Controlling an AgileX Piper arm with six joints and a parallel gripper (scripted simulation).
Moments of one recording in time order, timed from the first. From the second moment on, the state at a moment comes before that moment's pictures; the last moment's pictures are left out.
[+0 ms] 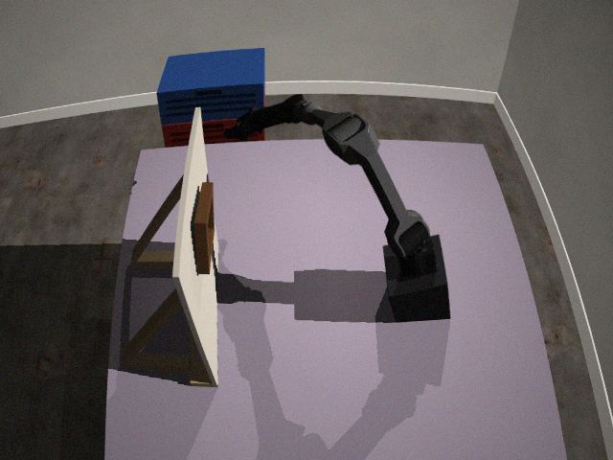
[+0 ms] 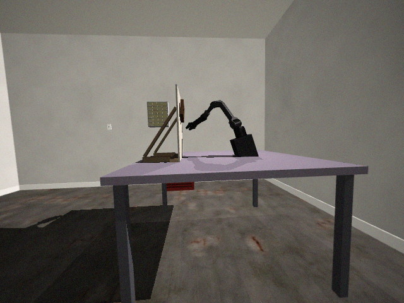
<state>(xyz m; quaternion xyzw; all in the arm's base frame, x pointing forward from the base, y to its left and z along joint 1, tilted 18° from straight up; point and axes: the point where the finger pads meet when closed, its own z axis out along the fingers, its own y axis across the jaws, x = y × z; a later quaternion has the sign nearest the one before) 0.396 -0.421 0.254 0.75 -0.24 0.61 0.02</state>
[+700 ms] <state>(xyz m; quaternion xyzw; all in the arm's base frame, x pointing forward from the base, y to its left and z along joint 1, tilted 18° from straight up) 0.397 -0.417 0.253 0.76 -0.23 0.61 0.02</state>
